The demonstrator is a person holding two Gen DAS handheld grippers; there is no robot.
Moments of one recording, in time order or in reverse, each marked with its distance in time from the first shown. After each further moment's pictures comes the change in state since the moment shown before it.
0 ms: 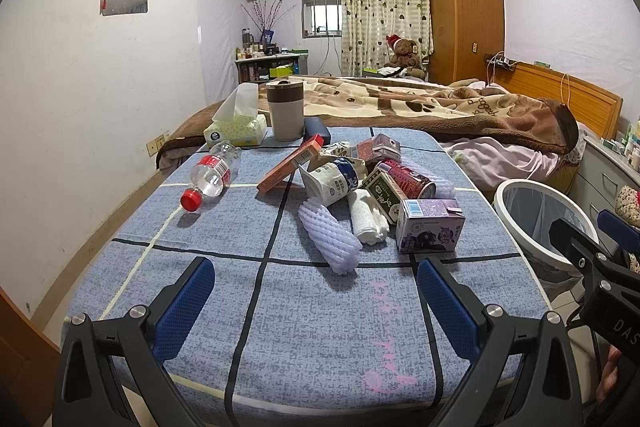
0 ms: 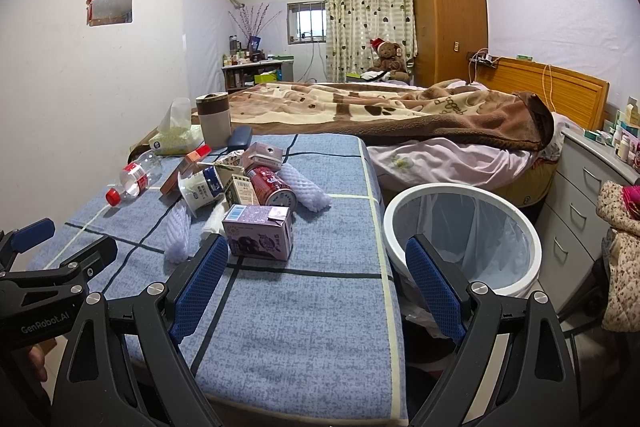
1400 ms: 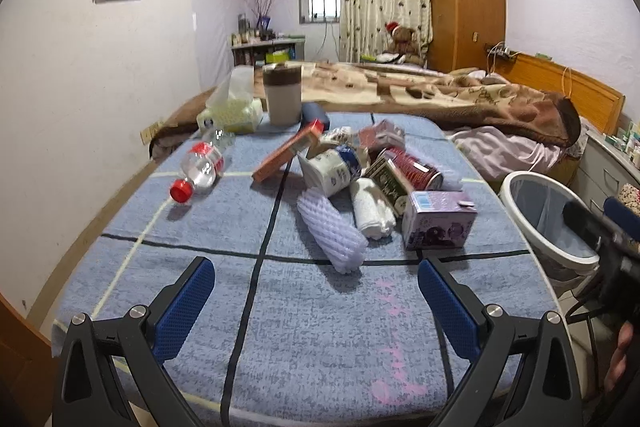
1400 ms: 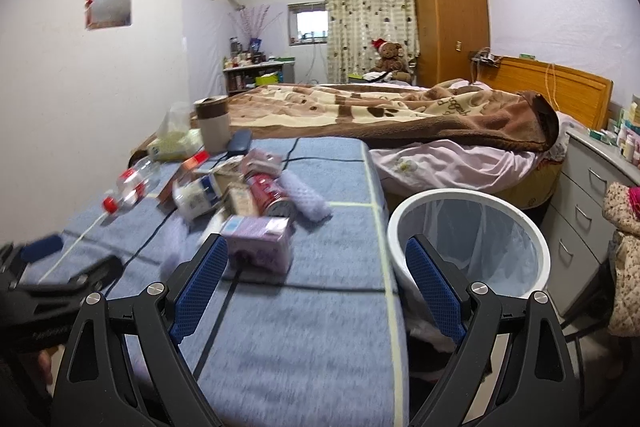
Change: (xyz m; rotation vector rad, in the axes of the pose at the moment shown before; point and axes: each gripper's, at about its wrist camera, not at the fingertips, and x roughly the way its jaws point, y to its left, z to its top) left arm 0.030 0.007 0.000 -0.009 0.059 -0.021; right arm 0.018 -0.010 0.011 0.020 -0.003 0.004
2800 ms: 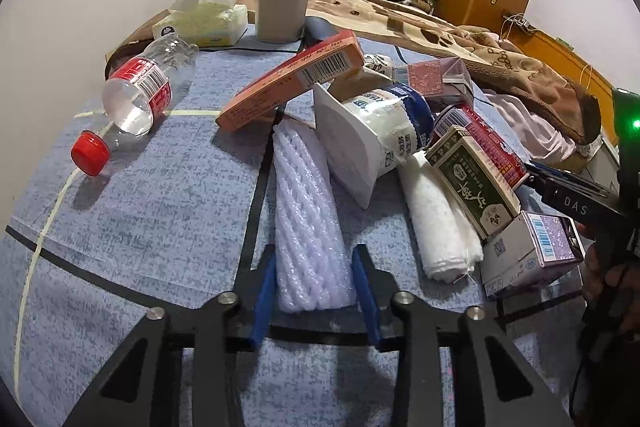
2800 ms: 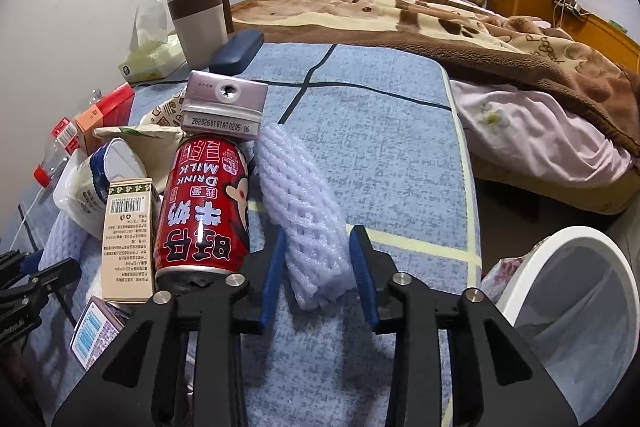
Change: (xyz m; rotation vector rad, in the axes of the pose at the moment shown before) left arm 0.158 0.033 0.025 -0.099 0.294 -0.107; right arm 0.184 0.005 0.028 -0.146 0.378 0.170
